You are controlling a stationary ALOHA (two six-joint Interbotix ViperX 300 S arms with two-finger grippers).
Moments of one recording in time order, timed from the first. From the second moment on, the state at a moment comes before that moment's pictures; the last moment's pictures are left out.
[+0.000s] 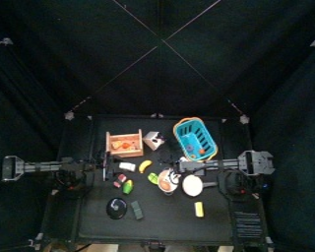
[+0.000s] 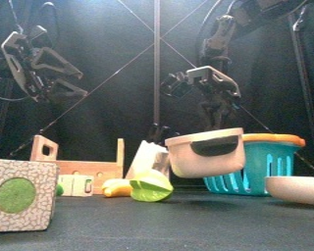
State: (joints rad) left arm 0.27 -0.67 1.28 0.45 -0.54 -0.56; right arm -0.06 0.03 0.37 -0.14 0.97 0.73
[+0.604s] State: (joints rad) left arm 0.27 -0.69 1.28 0.44 -0.54 -0.56; right arm -0.06 0.00 0.42 -0.10 0.87 0.70
